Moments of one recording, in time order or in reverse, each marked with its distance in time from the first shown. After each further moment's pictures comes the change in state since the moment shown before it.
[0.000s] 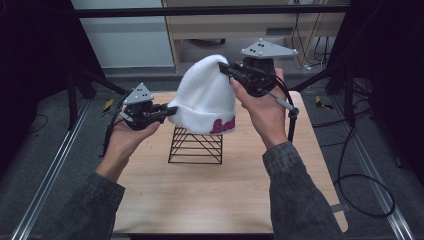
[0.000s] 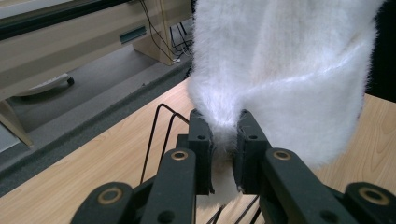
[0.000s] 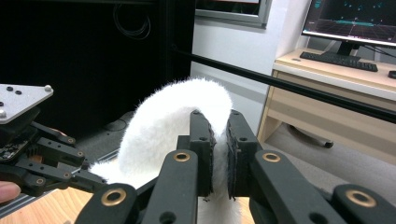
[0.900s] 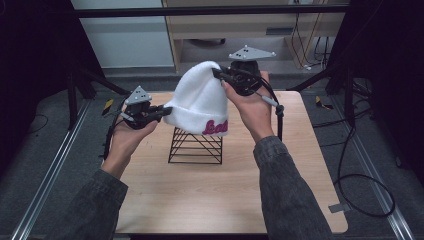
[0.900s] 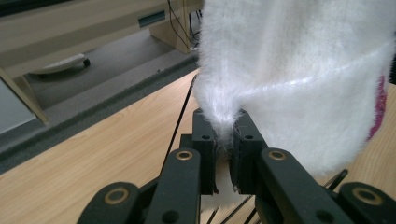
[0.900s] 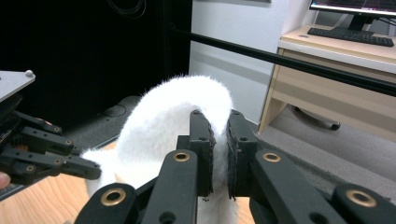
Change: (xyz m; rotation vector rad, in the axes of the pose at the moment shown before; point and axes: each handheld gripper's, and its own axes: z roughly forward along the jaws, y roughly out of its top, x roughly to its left) left arm 0.028 -0.030 0.019 0.041 0.069 -0.060; right arm -0.012 -0.029 0.049 0.078 0.007 0.023
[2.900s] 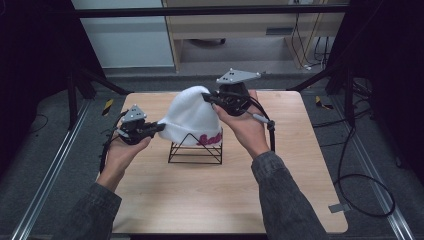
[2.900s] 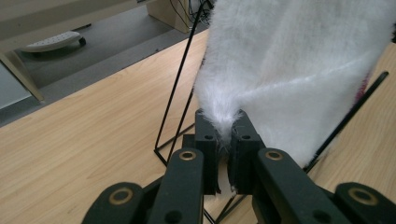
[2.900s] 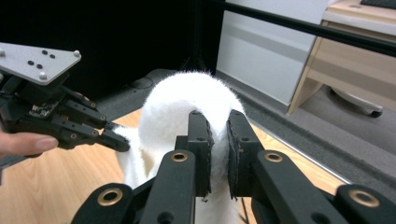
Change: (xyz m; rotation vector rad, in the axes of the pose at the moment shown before) left arm 0.006 -0.058 -0.004 0.057 -0.016 -0.002; right arm 0.028 -0.037 0.008 0.097 0.123 -0.028
